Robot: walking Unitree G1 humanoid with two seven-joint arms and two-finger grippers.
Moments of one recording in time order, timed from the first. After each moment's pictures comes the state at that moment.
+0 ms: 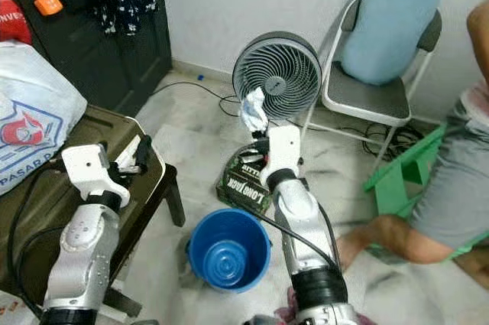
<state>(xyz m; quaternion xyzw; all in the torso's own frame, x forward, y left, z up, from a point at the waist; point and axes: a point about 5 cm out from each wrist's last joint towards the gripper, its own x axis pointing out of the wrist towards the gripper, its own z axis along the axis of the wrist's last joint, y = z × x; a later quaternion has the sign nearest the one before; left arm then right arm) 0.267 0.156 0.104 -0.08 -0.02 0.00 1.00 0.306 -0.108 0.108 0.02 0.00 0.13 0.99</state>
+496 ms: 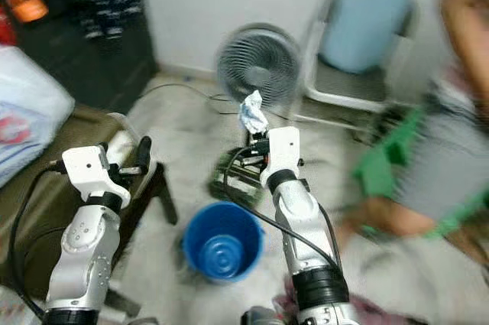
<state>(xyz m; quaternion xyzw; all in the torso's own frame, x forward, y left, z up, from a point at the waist) 0.267 0.155 0.103 -0.08 -0.02 0.00 1.00 0.306 -0.110 0.104 0.02 0.01 0.12 0.99</state>
